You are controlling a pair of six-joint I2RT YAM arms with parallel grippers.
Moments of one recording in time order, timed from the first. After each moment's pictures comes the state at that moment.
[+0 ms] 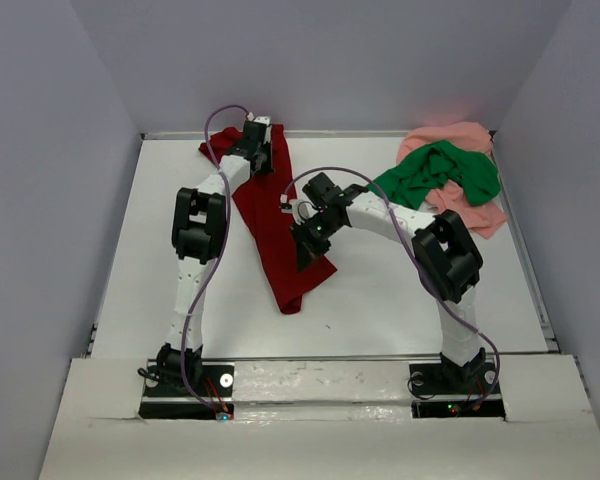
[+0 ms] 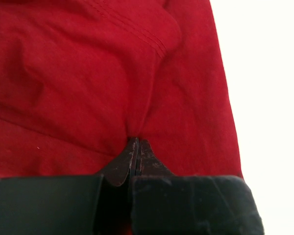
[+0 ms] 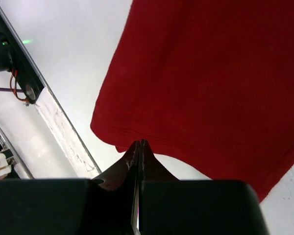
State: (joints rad) left arm -0.27 2.46 2.06 -0.33 -0.05 -0.19; right arm 0.69 2.05 1.59 -0.72 -0.66 0.06
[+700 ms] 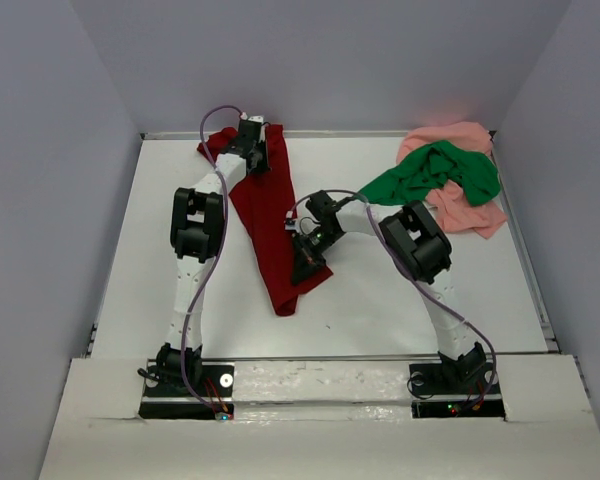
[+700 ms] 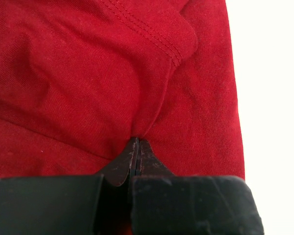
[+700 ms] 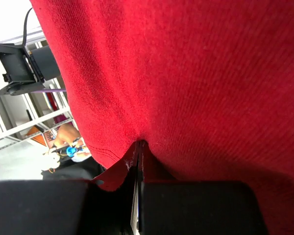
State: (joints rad) left arm -0.24 2.50 2.13 -0.38 -0.05 -0.24; right arm 0.63 2.35 1.63 -0.66 -0.99 0.22
